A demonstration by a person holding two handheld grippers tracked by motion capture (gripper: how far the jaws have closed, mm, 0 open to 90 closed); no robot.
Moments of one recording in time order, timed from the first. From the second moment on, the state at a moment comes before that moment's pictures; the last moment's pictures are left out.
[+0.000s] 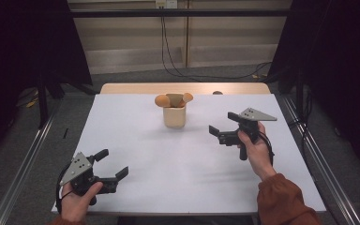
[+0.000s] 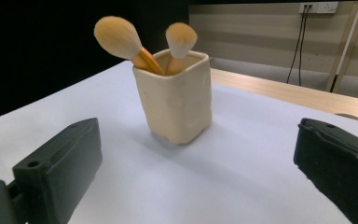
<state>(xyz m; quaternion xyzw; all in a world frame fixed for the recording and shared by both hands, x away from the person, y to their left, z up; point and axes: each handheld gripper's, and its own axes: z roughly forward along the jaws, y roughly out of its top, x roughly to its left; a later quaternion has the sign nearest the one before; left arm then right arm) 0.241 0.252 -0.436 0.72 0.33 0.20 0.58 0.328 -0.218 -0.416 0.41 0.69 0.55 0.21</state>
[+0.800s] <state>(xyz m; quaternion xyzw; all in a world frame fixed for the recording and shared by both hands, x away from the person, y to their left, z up) 0.241 0.252 -0.437 0.73 0.33 0.20 0.57 0.279 -0.247 -0.430 0.43 0.68 0.55 0.23</state>
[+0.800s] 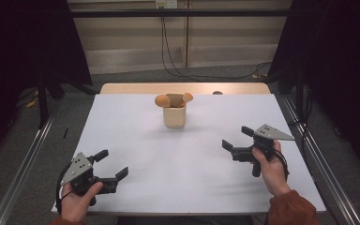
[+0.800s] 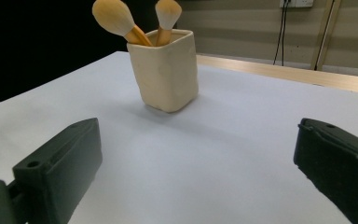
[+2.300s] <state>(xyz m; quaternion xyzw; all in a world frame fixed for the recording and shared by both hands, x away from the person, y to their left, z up) 0.237 0.255 -0.435 0.72 0.34 0.20 0.57 0.206 -0.304 -0.451 0.46 0.66 0.53 0.27</state>
